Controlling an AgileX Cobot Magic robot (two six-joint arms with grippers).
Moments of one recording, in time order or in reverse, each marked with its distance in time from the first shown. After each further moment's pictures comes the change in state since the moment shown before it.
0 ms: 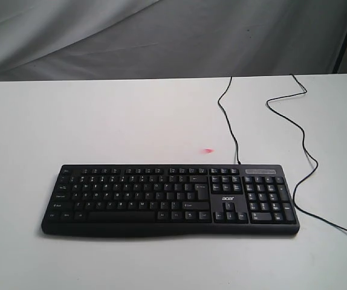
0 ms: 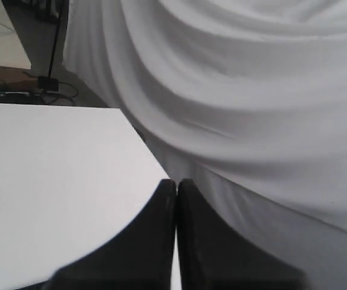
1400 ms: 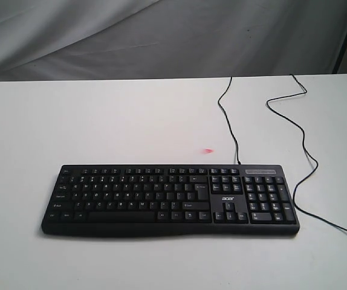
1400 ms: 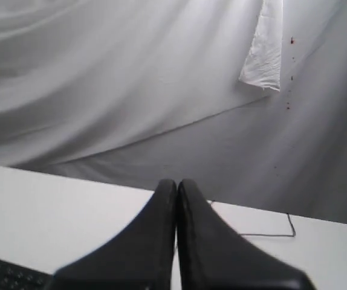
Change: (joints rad) left arm 0.000 0.000 0.000 0.000 0.000 0.000; right arm -0.342 -0.948 1.038 -0.292 -0.387 0.596
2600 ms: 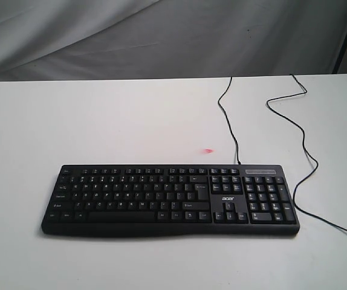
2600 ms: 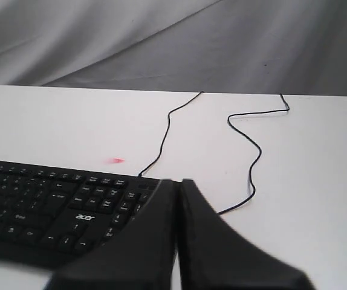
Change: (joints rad) left arm 0.000 0.000 0.000 0.000 0.000 0.000; right arm 0.000 -0.129 0.306 -0.417 0.020 0.478
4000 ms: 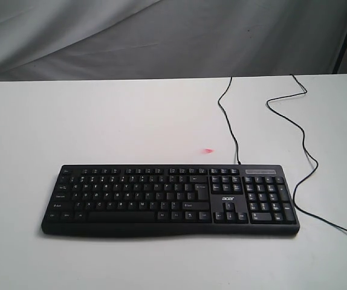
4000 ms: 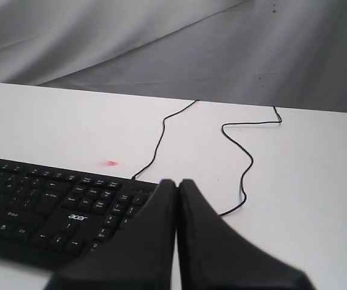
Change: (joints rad) left arm 0.000 0.000 0.000 0.000 0.000 0.000; right arm 0.000 -0.088 0.000 -0.049 0.061 0.005
